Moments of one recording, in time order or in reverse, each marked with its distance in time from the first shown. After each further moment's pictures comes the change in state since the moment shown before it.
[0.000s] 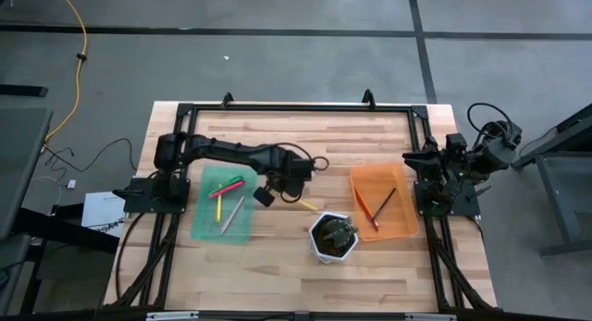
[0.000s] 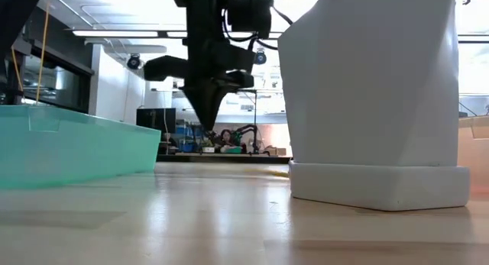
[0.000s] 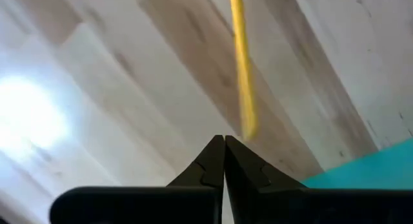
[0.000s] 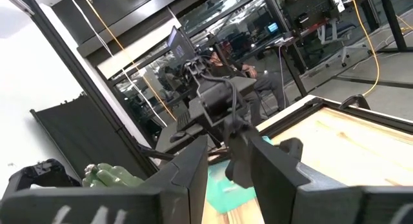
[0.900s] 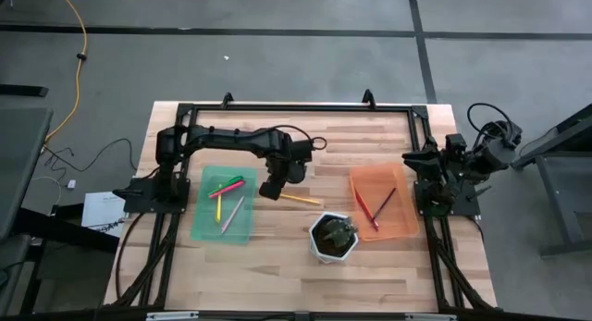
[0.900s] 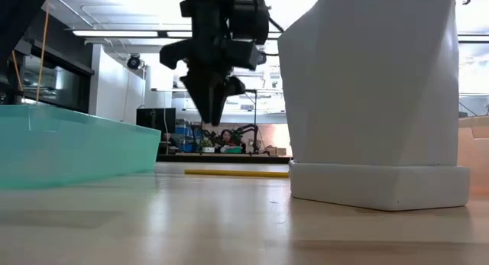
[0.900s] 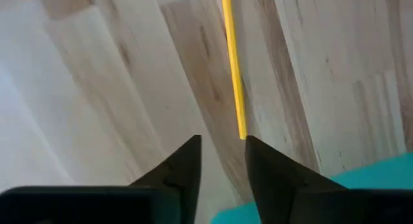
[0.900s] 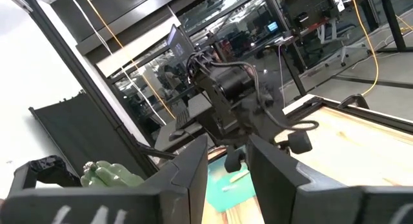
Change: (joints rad) left arm 0.118 -0.002 0.052 -0.035 0.237 -0.173; right arm 0.000 0.000 0.000 -0.009 -0.001 0.000
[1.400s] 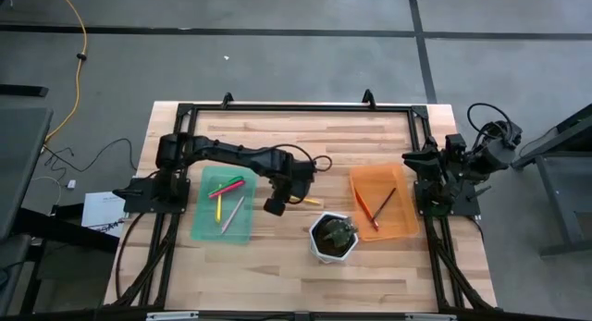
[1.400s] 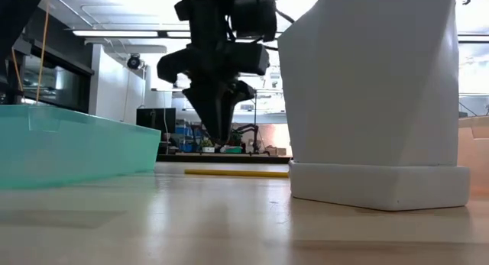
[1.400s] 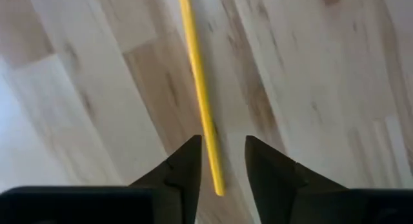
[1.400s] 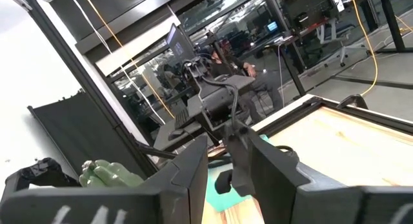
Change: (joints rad) left arm -0.108 0.014 -0.092 0.192 -0.052 -0.096; right arm 0.000 0.000 0.000 -0.004 0.000 -0.003
